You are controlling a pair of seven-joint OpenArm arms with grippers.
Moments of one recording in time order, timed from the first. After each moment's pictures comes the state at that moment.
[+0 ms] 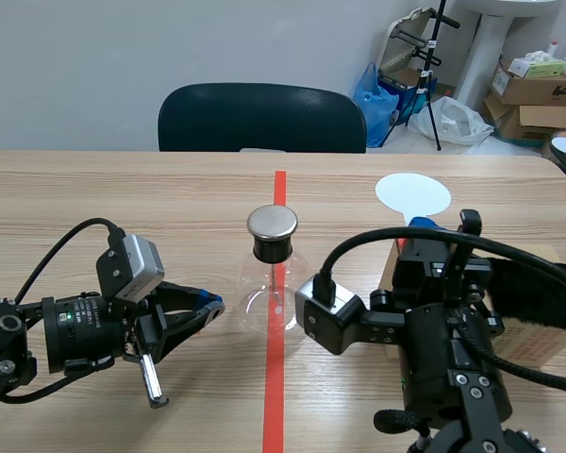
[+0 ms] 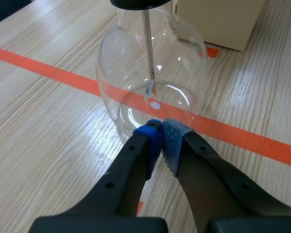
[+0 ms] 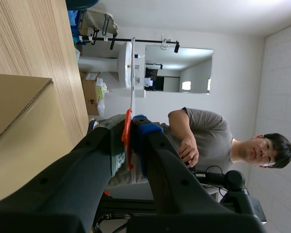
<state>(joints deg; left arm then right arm) -7.2 -29.4 35.3 58.3 4.4 -32.8 -36.8 -21.9 15.7 -30.3 92.9 -91.3 -23.2 -34.9</state>
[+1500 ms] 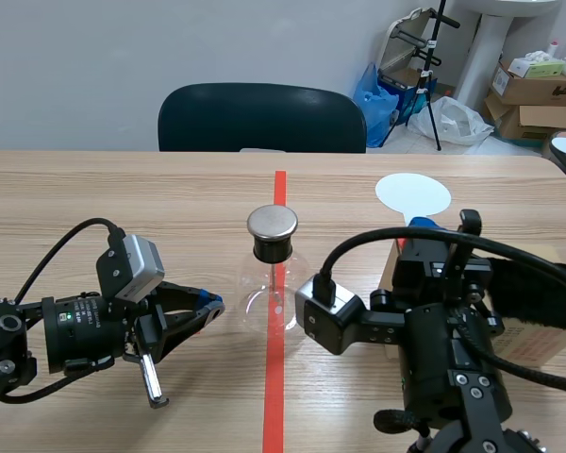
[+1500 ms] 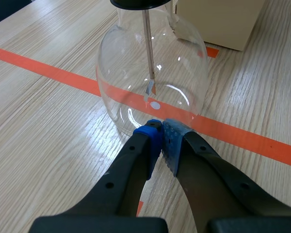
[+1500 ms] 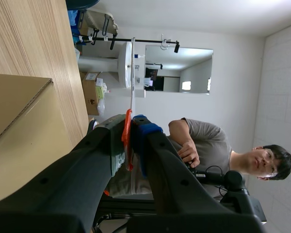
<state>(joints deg) -7.2 -29.4 35.3 58.3 4.4 -32.8 -36.8 -21.9 15.7 -30.3 92.9 -91.3 -23.2 -34.9</state>
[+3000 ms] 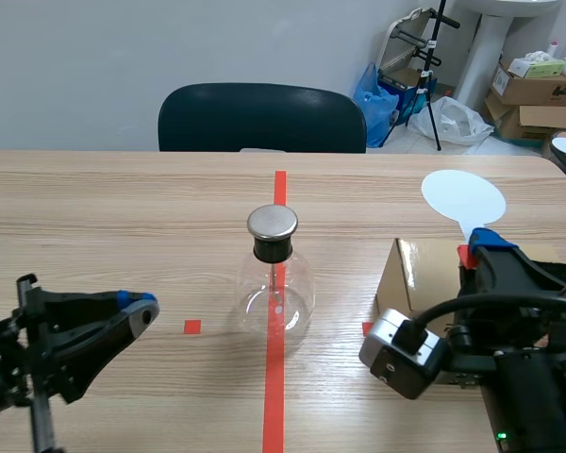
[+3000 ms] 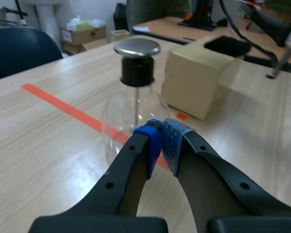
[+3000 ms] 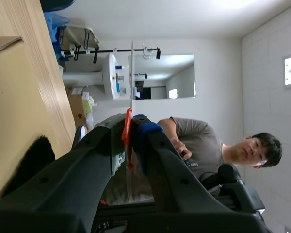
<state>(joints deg) 12.7 -45.3 30.3 77.2 -12.6 -32.7 -50.4 -36.5 -2.9 3.0 96.0 -91.2 -38.5 7.6</state>
